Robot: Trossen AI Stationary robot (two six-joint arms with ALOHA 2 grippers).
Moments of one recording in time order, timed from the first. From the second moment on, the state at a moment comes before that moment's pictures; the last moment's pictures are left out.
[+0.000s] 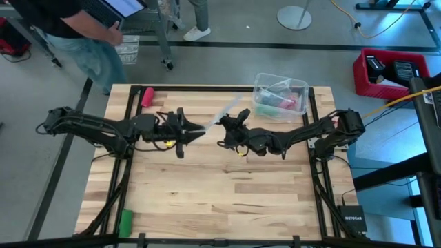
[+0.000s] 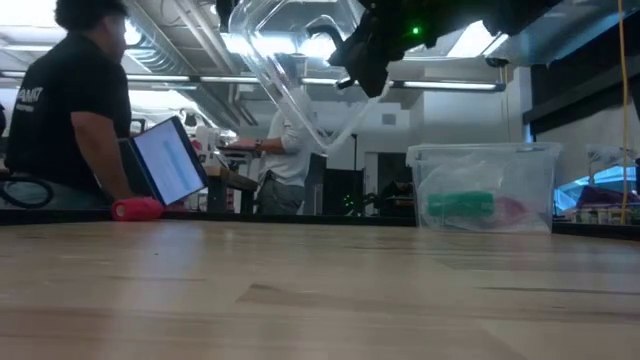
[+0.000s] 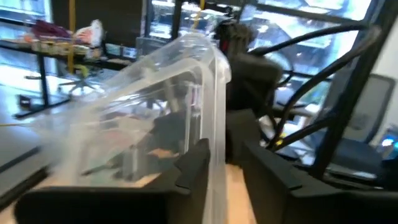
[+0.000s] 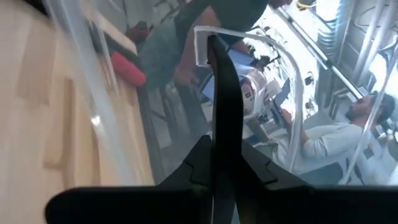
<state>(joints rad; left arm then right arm) -0.07 1.07 0.73 0.38 -0.21 -0.18 0.13 1.64 0.91 0.70 0.80 -0.94</state>
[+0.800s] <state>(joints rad) 0.03 0.85 0.73 -0.14 -0.31 -0.12 -0.17 1.44 1.66 -0.87 0.59 -0.47</state>
